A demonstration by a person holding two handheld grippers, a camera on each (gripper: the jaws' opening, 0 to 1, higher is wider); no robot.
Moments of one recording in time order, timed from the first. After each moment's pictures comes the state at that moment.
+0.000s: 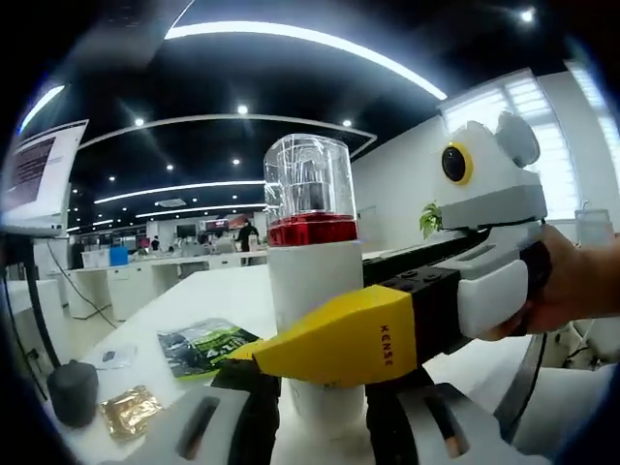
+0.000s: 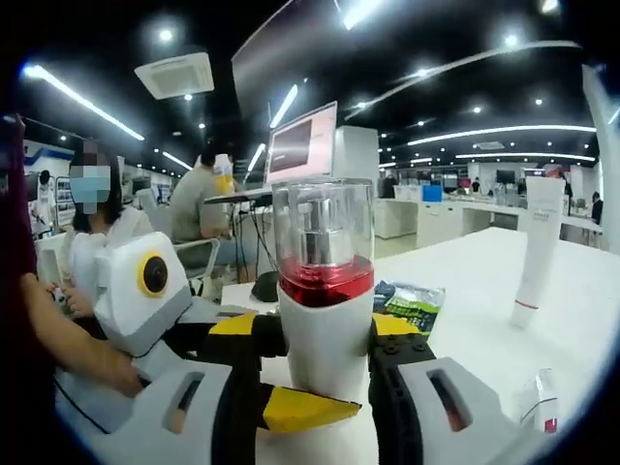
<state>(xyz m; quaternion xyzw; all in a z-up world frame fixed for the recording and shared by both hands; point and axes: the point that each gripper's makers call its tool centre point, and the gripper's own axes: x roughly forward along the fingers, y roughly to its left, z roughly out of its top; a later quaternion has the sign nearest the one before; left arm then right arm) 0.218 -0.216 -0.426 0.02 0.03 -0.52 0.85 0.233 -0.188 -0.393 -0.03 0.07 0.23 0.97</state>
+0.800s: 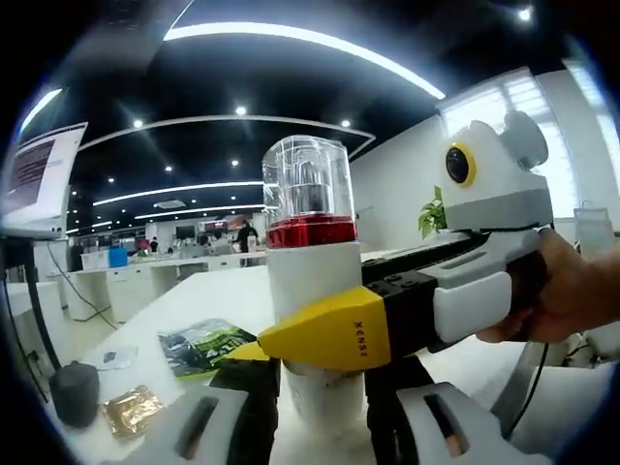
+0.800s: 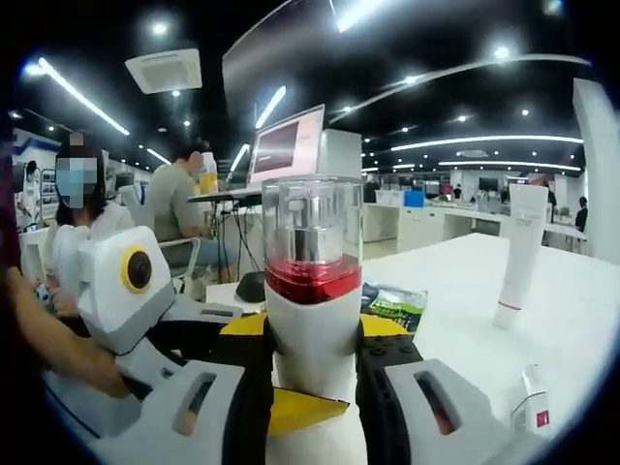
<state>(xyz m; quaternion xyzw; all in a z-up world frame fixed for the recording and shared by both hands) 0.214 -0.215 -0.425 0.02 0.02 -0.53 0.85 0.236 -0.198 -0.390 -0.04 0.06 0.21 0.97</state>
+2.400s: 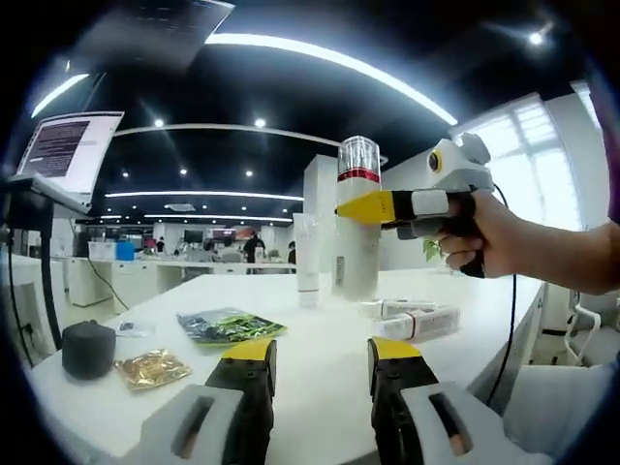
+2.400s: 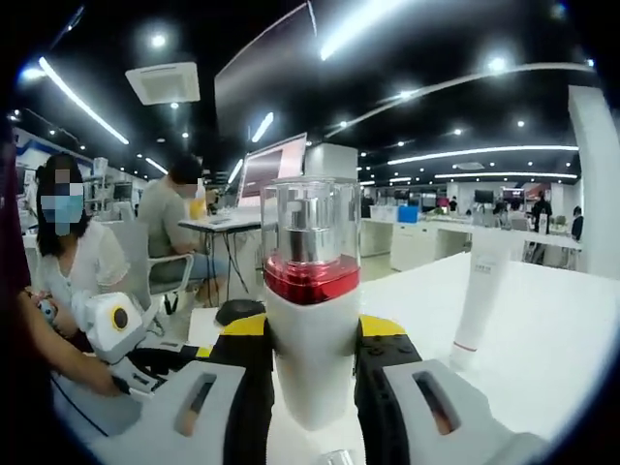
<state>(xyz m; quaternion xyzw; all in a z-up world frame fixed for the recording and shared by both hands) 0.208 -0.172 -0.438 -0.04 0.01 -0.52 0.86 0.233 -0.270 -0.329 -0.04 0.03 0.19 0.98</state>
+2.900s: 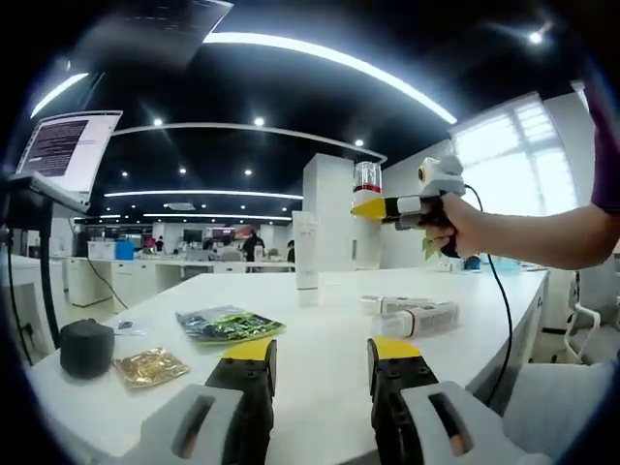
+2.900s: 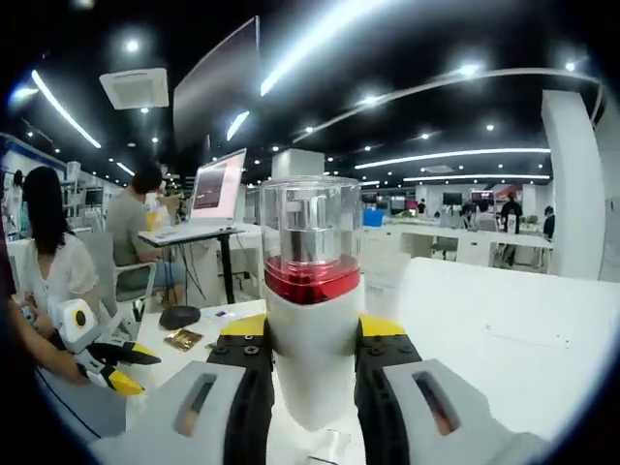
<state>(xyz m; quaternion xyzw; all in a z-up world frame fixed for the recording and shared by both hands) 0.209 -0.174 -0.442 -0.04 0.01 -0.52 0.85 0.263 -0.389 -0.317 -0.03 0.03 0.13 0.99</state>
